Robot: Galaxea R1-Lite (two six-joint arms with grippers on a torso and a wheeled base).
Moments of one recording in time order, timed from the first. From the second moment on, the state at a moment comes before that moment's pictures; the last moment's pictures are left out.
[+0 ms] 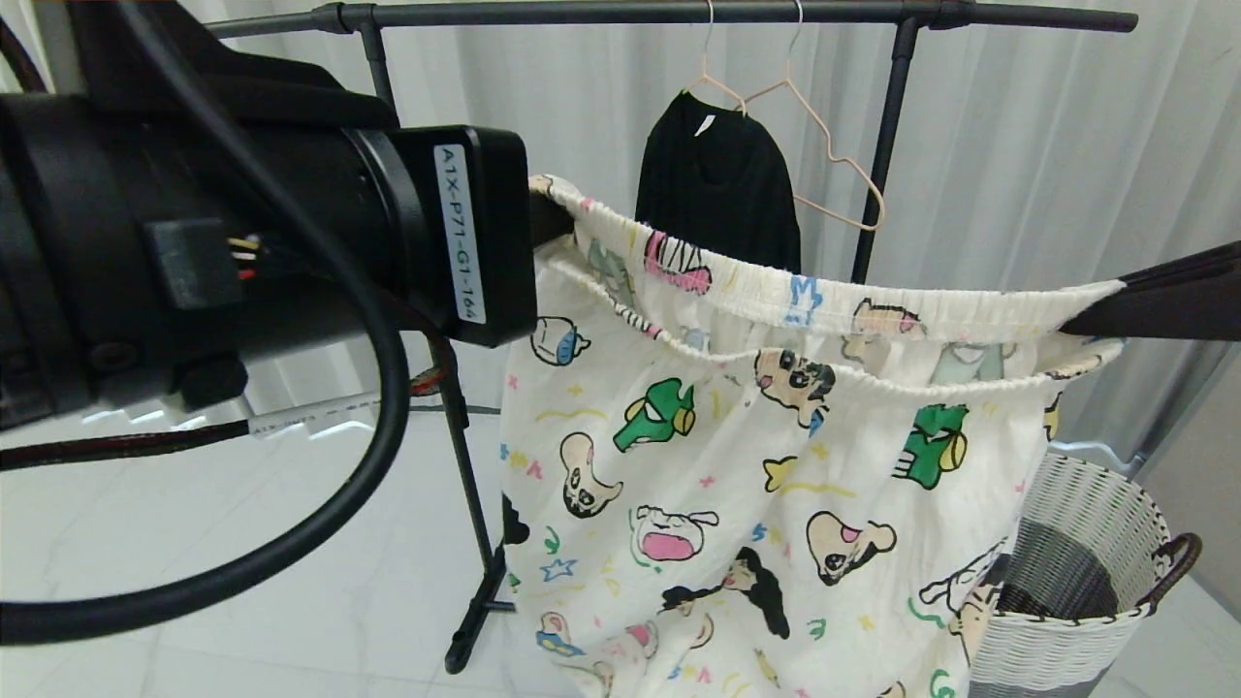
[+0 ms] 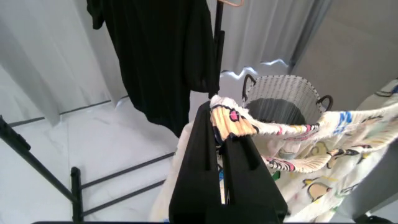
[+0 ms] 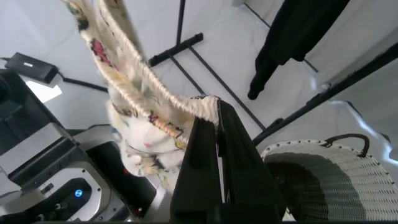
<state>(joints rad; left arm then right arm) -0.96 1.40 -1.34 0.13 0.38 -0.10 0.91 1.32 -1.67 0.82 -0.09 -0.03</state>
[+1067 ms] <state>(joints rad) -0.55 1.21 -1.12 0.34 0.36 0.23 0.71 1.17 -1.37 0.80 -0.43 0.28</state>
